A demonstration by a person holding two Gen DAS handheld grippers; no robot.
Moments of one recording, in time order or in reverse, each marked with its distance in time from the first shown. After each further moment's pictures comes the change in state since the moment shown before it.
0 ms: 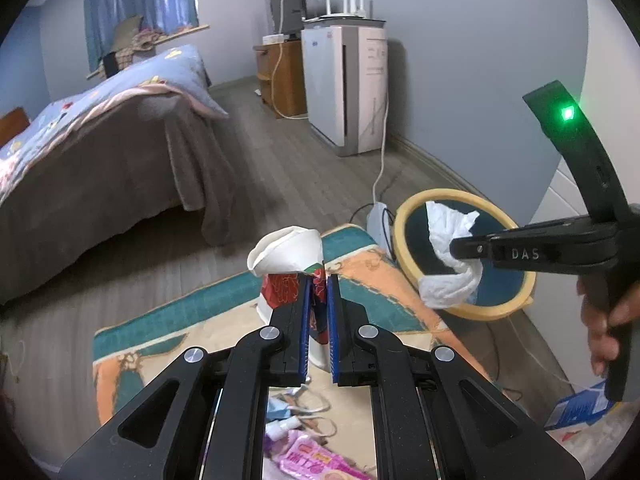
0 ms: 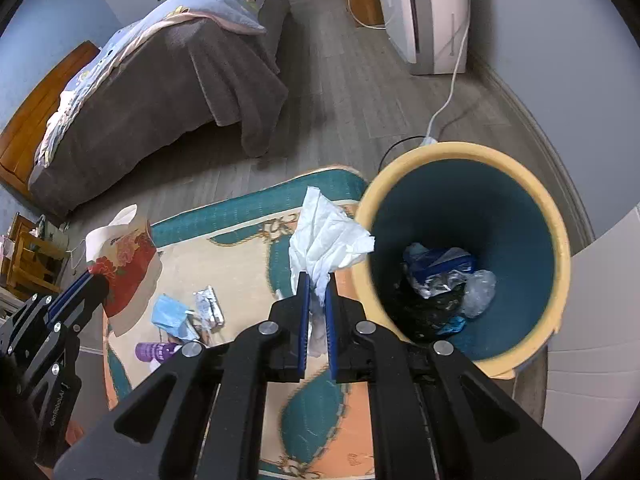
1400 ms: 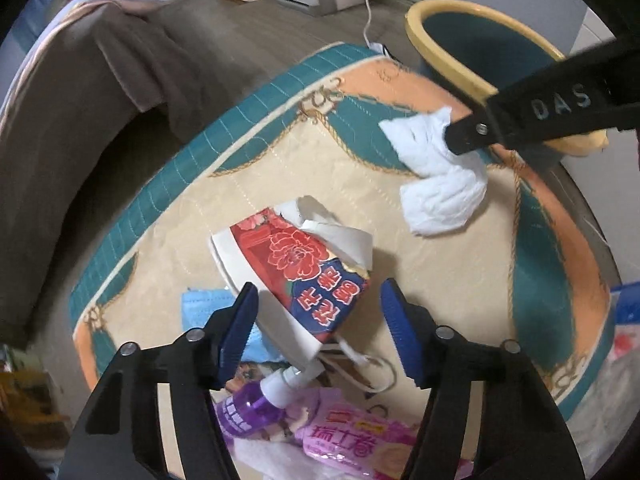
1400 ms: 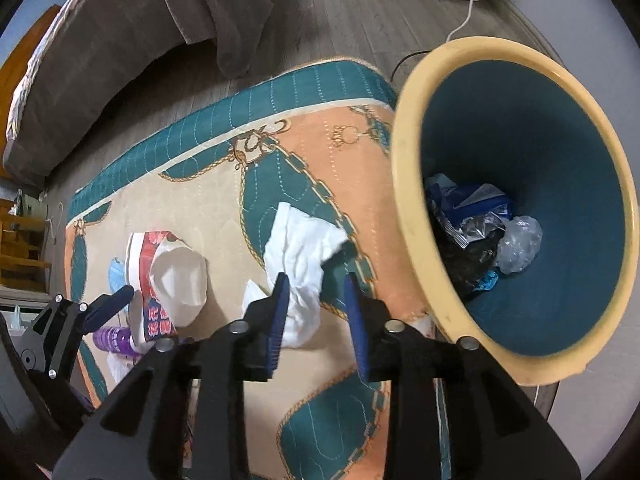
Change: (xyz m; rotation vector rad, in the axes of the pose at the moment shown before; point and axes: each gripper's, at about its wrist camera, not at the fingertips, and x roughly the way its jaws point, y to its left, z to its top) left arm 0.123 0.006 -0.081 0.198 0.467 0.023; right arm 0.116 0.018 -0.018 0.016 0.278 -0.047
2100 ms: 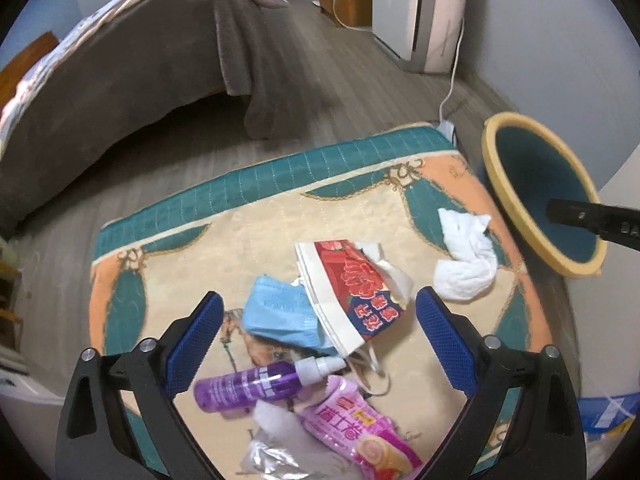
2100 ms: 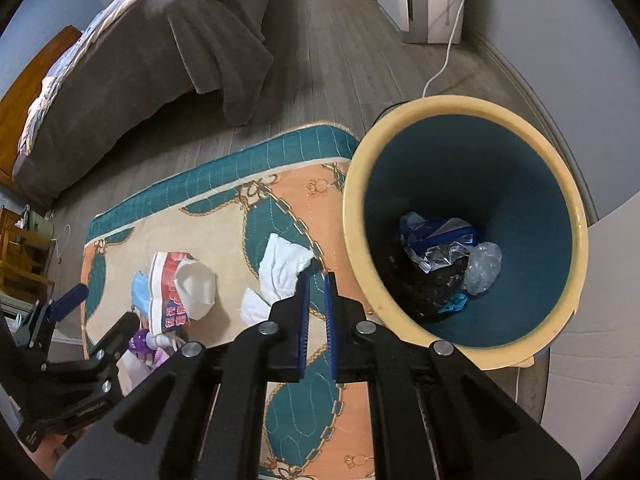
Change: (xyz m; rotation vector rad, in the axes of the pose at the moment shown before) left arm -0.059 0.044 -0.005 -0.380 -0.120 0.067; right arm -0.068 -0.024 -0.018 -0.001 -0.171 0.014
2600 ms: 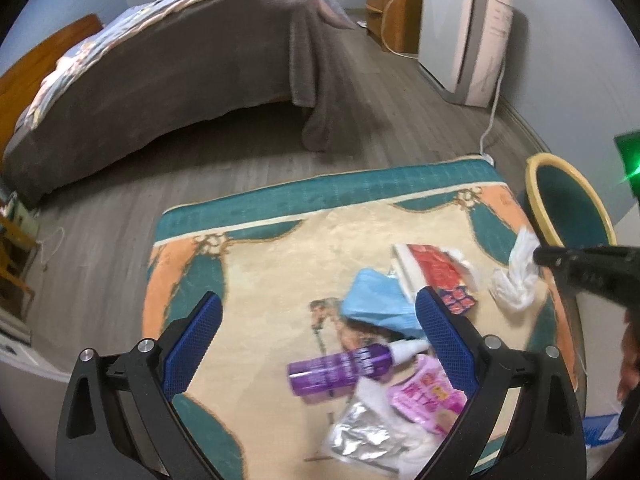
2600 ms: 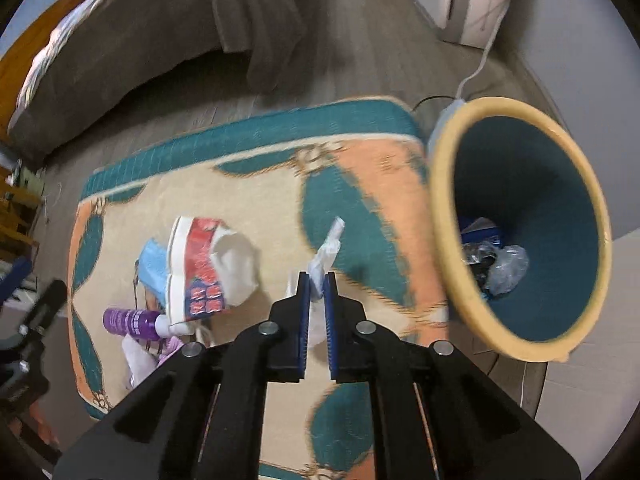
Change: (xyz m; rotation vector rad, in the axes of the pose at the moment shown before) left arm -0.036 0.071 -0.023 -0.108 -0.071 0.043; right arm 0.026 0.062 -0.013 -0.099 0.046 -0.050
